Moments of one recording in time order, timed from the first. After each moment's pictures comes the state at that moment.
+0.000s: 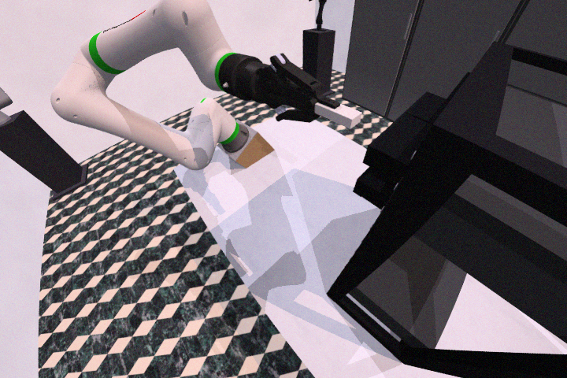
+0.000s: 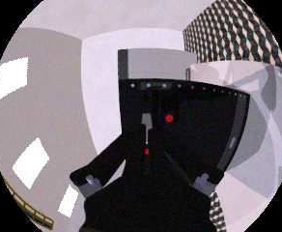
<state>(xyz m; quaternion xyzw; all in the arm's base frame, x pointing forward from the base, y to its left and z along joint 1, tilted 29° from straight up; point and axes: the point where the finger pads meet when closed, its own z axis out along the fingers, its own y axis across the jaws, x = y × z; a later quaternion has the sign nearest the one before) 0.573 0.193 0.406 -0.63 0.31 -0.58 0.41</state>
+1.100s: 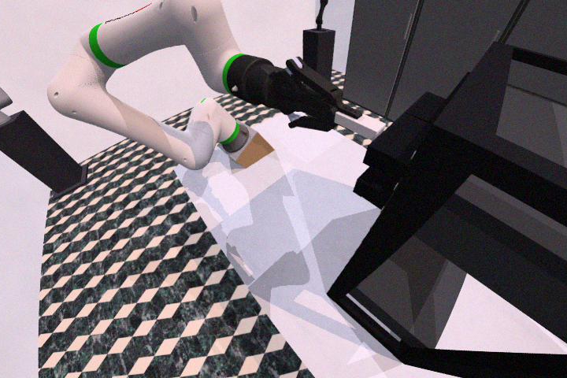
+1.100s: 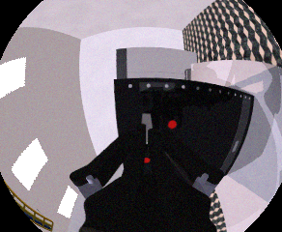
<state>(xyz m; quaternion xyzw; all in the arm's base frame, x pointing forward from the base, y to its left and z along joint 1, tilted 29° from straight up) 0.610 0.198 0.406 -0.64 0.31 -0.58 0.41</state>
